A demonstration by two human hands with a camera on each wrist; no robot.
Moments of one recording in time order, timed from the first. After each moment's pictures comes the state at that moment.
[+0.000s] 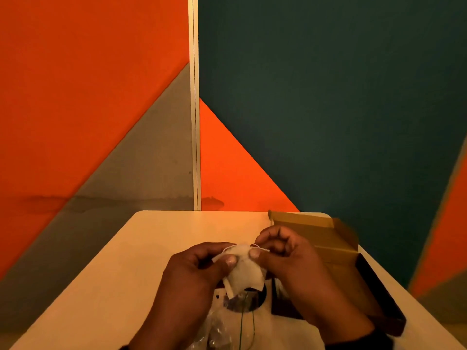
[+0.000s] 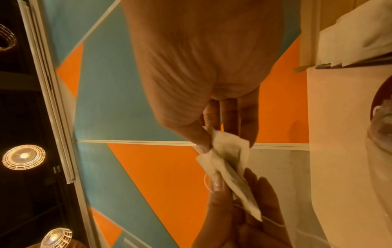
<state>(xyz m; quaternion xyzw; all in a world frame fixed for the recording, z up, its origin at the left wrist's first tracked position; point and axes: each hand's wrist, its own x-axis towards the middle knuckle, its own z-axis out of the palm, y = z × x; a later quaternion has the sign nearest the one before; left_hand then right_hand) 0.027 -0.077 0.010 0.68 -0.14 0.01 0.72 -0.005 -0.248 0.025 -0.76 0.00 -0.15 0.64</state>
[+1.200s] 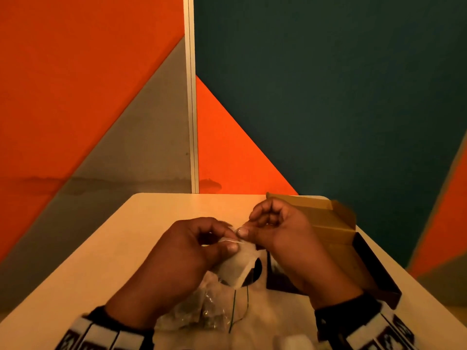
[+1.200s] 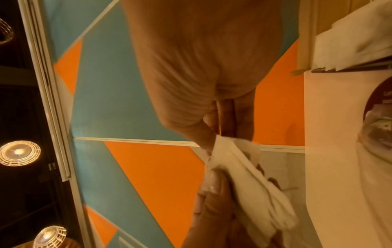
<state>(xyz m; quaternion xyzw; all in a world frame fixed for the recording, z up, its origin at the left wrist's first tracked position) 0.018 -0.069 0.018 0.78 -0.23 -0.02 0.59 0.002 -0.250 0.014 -0.74 -0.03 -0.18 0.65</state>
